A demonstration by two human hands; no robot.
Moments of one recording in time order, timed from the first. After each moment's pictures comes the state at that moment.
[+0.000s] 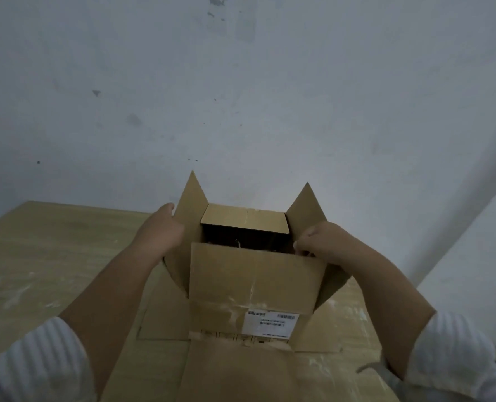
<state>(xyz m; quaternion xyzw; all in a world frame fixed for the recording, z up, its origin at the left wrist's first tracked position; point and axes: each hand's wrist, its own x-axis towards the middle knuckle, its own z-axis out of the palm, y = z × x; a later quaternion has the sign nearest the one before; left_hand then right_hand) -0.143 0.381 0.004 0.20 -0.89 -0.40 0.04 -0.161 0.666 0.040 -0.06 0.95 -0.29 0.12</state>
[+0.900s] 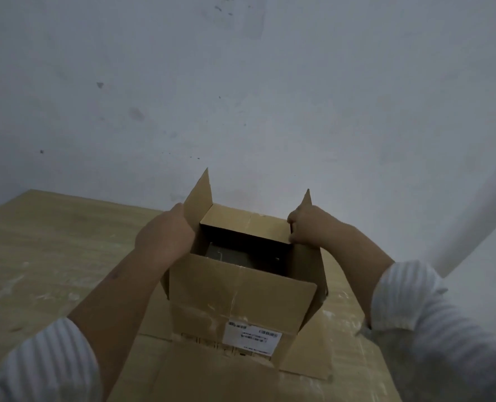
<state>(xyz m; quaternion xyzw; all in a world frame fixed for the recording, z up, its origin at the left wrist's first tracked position) -0.145 0.413 0.006 0.20 -0.95 -0.22 0.08 -0.243 0.650 0.033 -0.19 0.98 0.08 0.07</state>
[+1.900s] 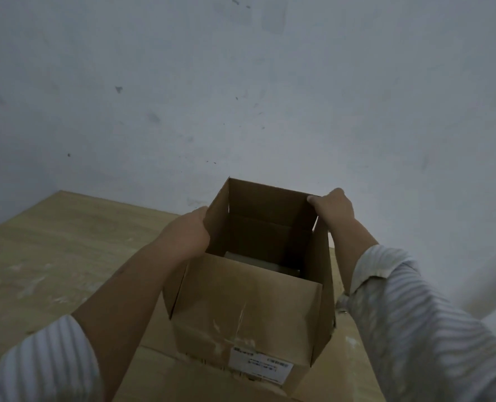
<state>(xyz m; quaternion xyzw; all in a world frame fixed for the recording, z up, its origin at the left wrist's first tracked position) -0.182 0.419 0.024 0.17 -0.94 -0.28 0.00 -0.359 0.651 0.008 0.07 0.91 -0.40 -0.02</state>
